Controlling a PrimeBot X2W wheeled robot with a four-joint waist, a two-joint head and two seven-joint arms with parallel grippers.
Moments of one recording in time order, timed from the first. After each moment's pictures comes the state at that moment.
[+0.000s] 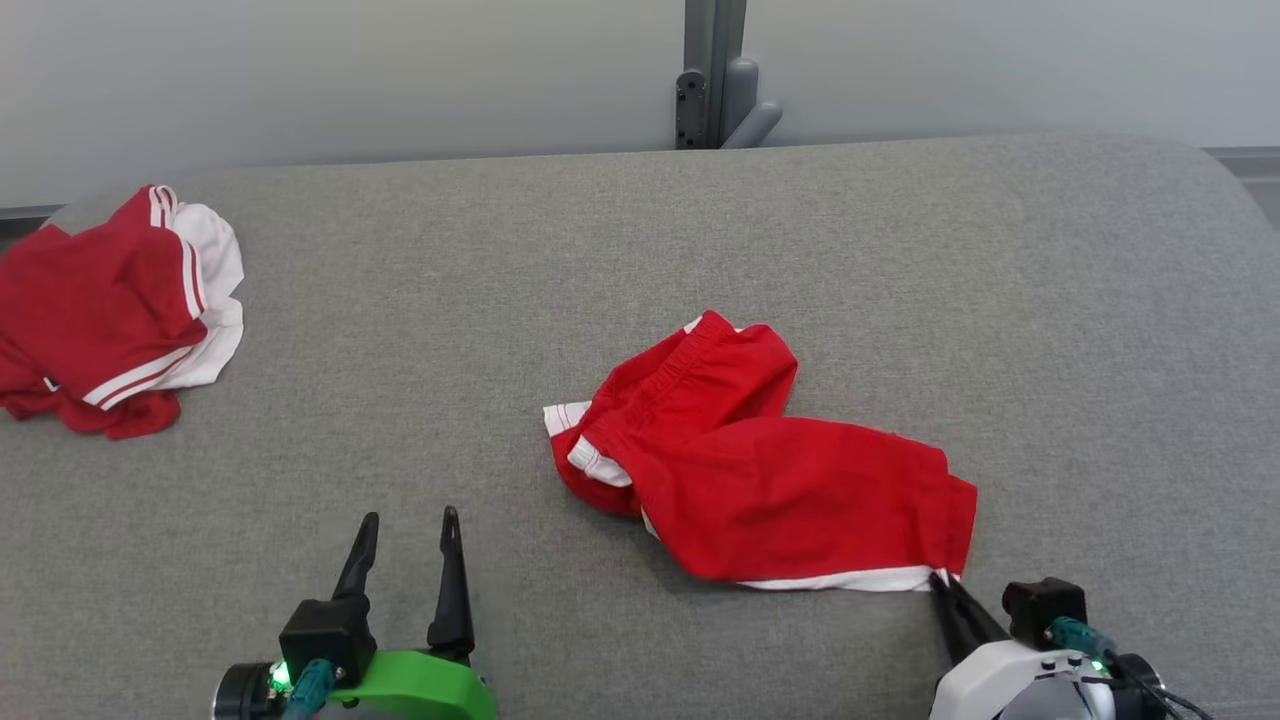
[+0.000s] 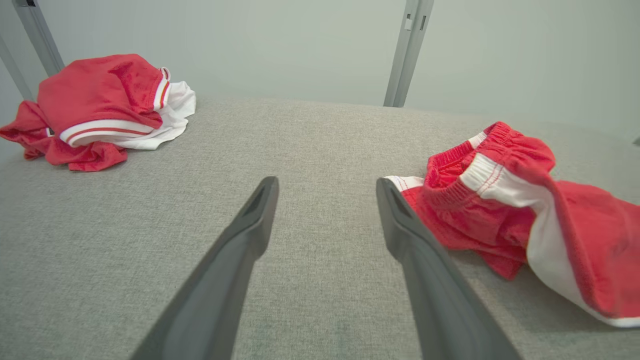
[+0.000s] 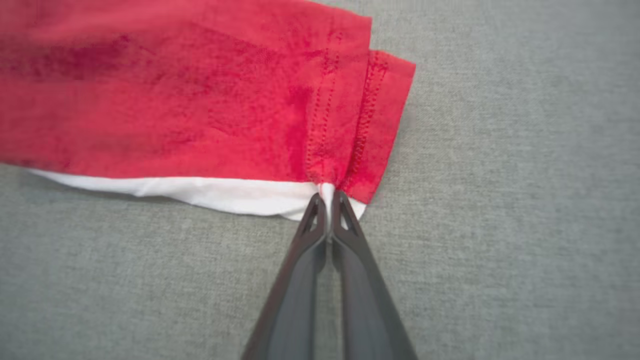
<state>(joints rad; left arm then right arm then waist) -0.01 0.05 -0.21 0.27 -0.24 0.07 -0.26 -0.15 -0.08 0.17 0.73 0.20 0.13 -0.27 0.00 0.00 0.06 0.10</state>
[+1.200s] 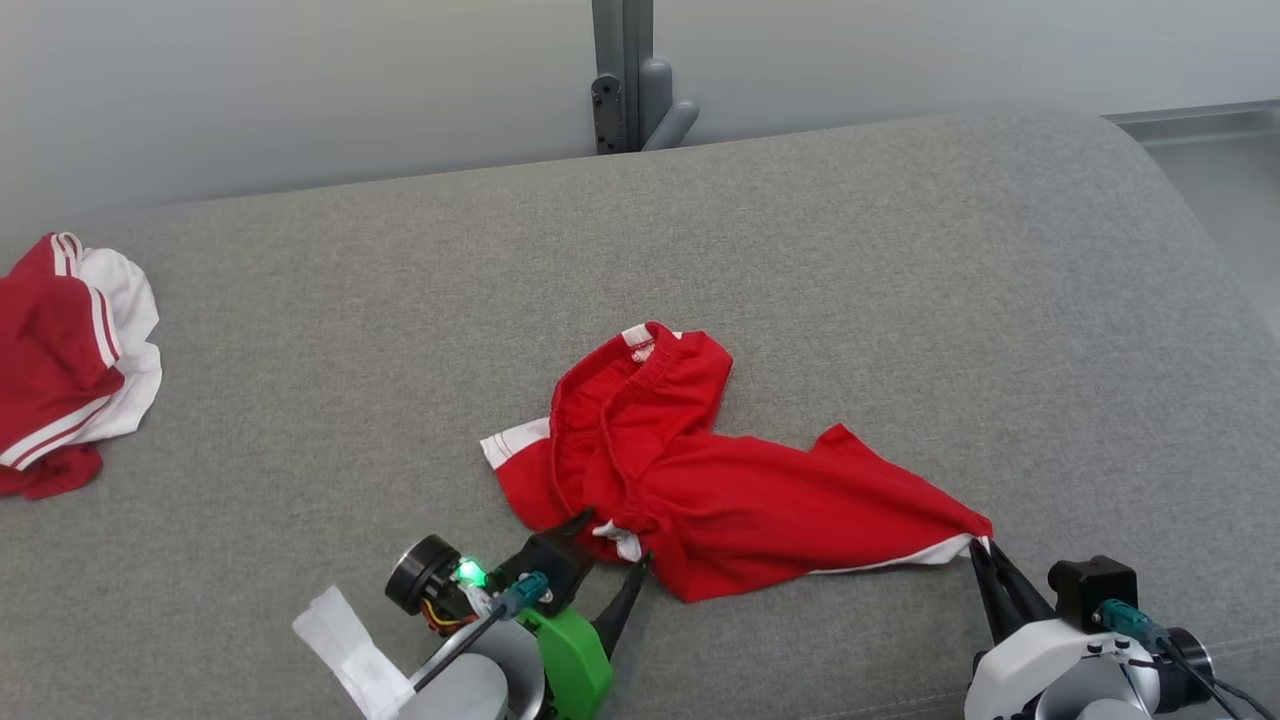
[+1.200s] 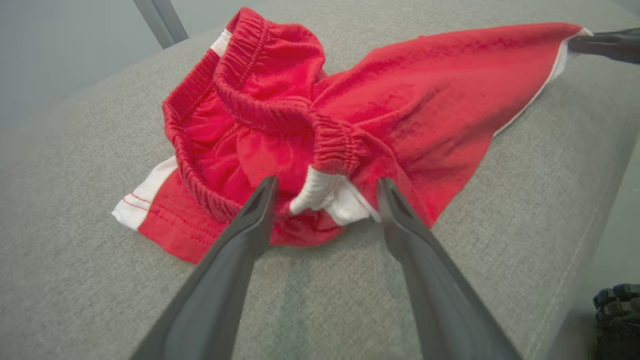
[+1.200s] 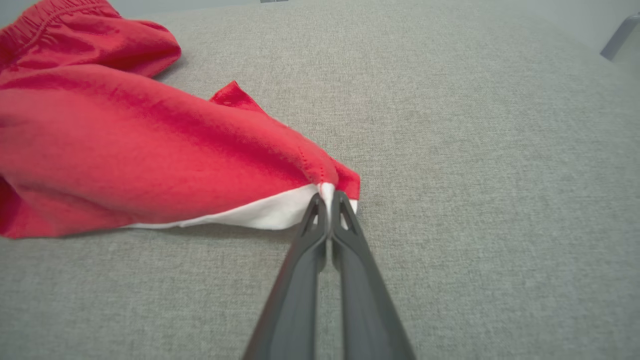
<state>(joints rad) -0.40 0.11 -0.73 0.72 -0.23 -0.13 -0.21 -0.12 -0.15 0.14 0.60 0.22 0.13 -0.26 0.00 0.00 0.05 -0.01</state>
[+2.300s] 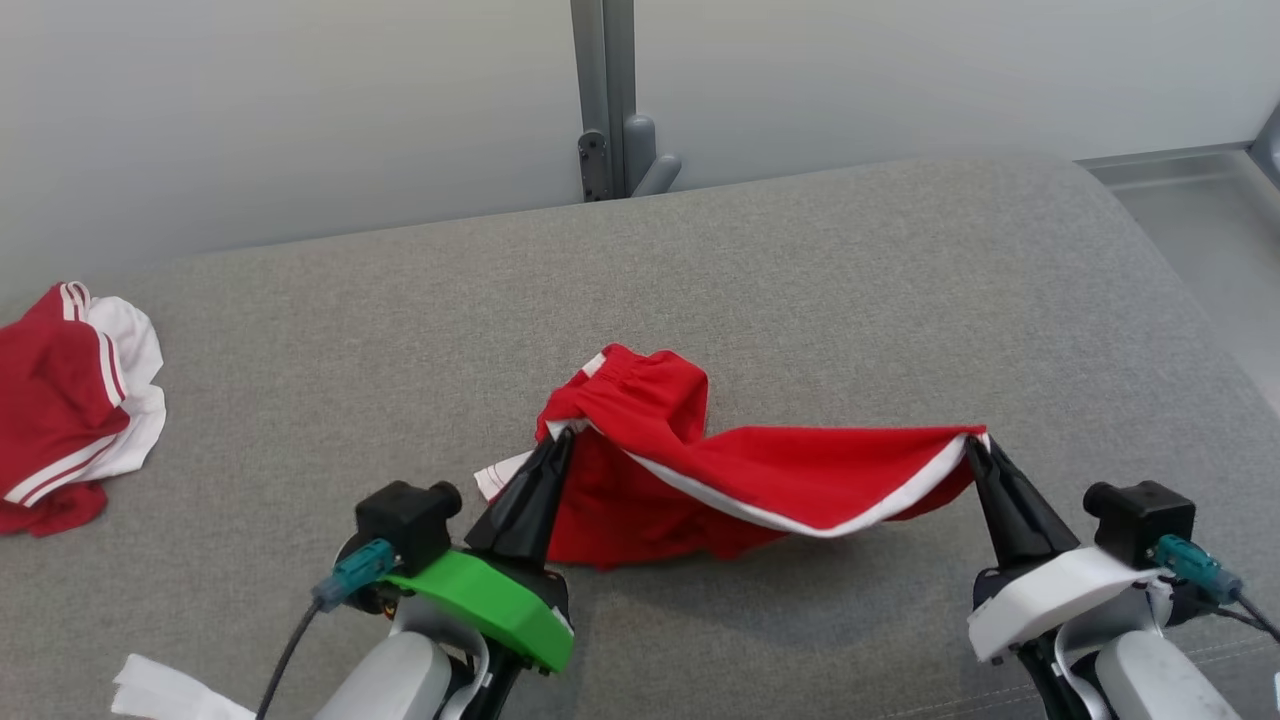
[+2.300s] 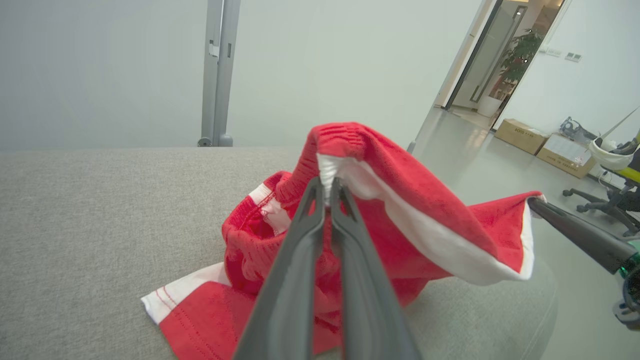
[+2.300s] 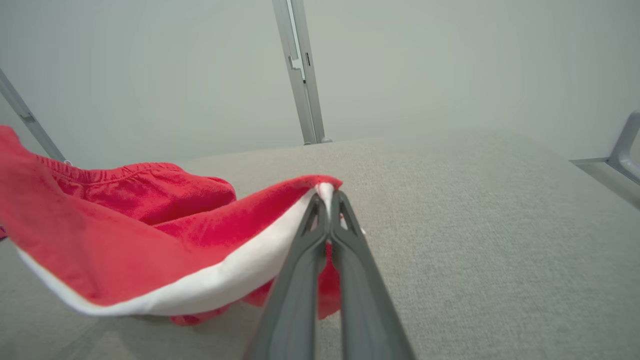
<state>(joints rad) -0.30 0.18 -0.63 0.38 -0.67 -0.10 -0.26 -0.12 -0.22 0.20 0.31 0.39 0.13 -0.23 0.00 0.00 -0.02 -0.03</state>
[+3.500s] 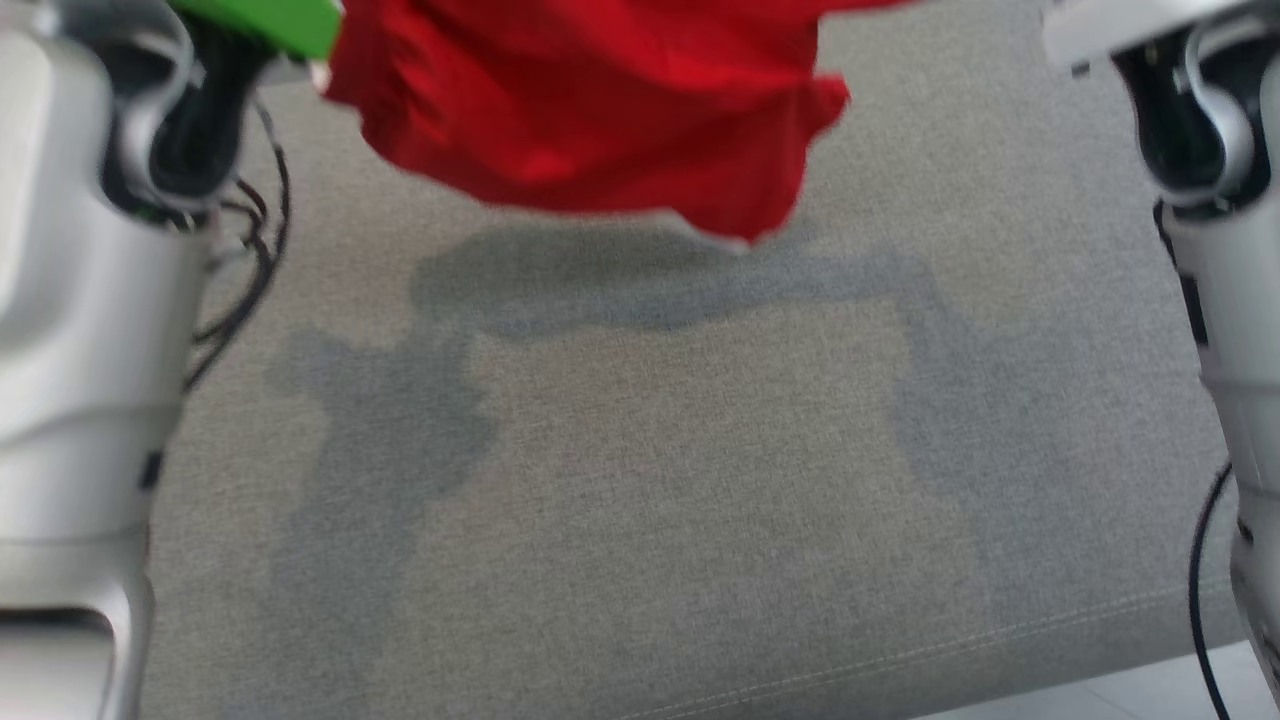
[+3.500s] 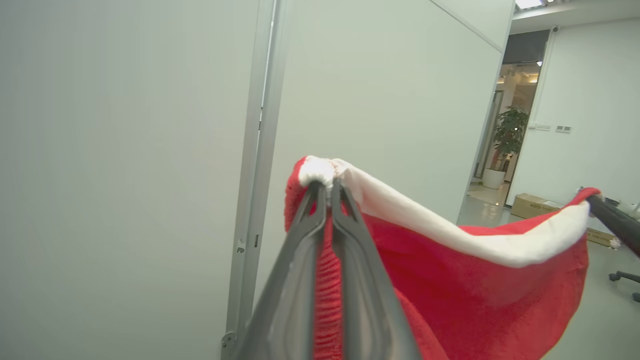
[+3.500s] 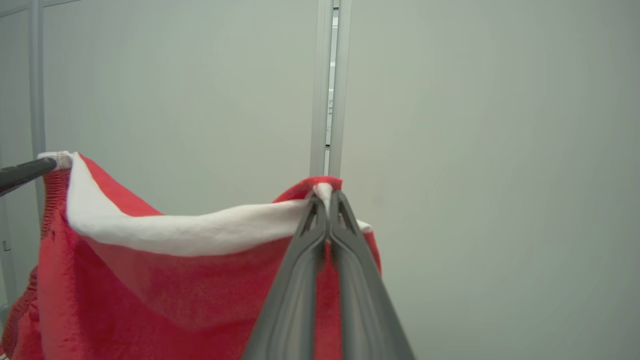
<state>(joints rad) -1.05 0.27 -0.36 0.31 -0.77 -0.12 0.05 -0.96 -0.30 0.22 0.15 0.44 0.13 0.02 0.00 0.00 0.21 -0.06</state>
